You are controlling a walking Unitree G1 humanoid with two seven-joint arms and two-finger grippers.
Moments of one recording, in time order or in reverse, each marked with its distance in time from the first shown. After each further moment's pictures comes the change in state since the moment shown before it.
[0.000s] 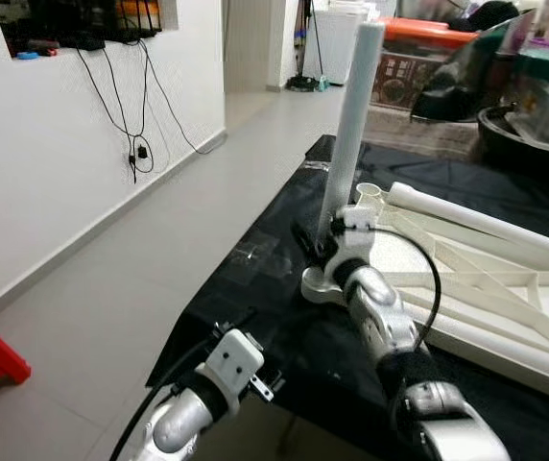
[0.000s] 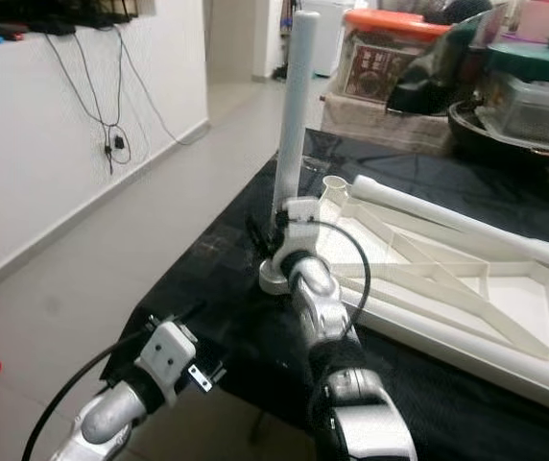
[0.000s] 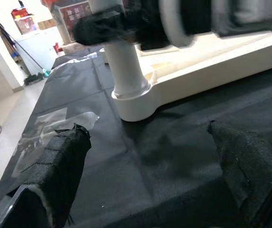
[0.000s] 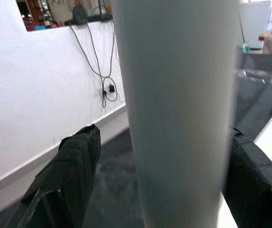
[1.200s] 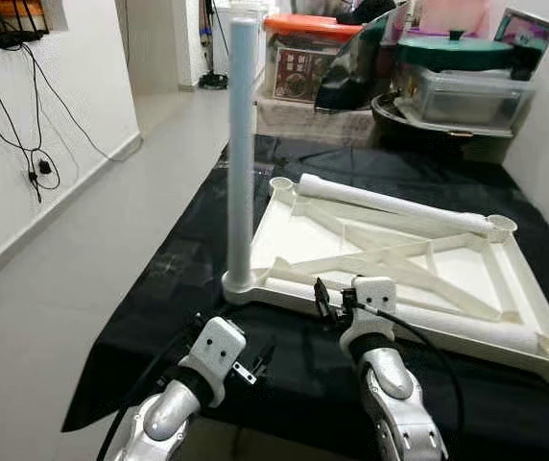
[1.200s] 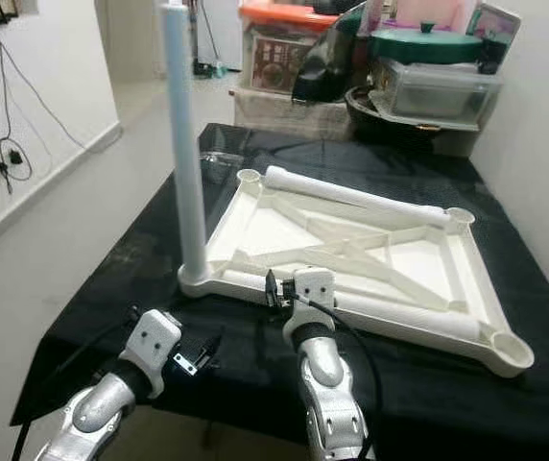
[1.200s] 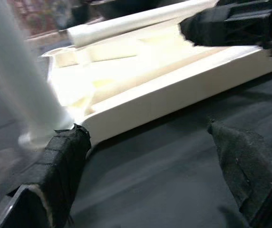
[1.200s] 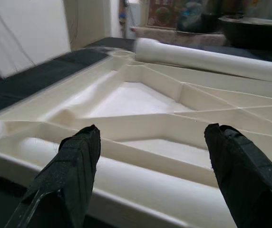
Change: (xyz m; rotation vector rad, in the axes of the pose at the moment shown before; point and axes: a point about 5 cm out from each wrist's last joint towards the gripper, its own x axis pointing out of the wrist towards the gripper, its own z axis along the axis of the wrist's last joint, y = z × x) left arm 0.002 0.011 -0.009 -0.043 0.087 0.079; right arm -0.072 0.007 -0.023 -0.155 0.041 -0.222
